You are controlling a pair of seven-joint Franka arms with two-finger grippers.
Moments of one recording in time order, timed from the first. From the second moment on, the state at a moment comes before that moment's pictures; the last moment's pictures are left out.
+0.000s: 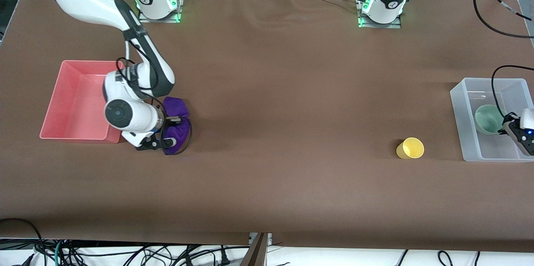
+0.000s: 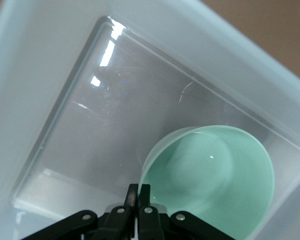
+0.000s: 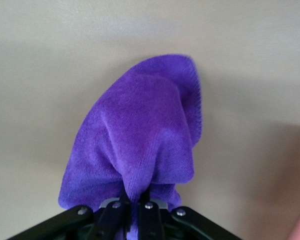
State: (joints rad) left arm 0.49 0.79 0.02 -1.41 0.14 2.08 1.47; right arm 0.13 0.55 0.14 -1.66 -0.04 1.98 0.13
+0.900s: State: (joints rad) left arm 0.32 0.57 -0.02 -1.33 0.14 1.77 1.12; right arm 0.09 0.50 -0.28 -1.34 -0.06 1.34 -0.56
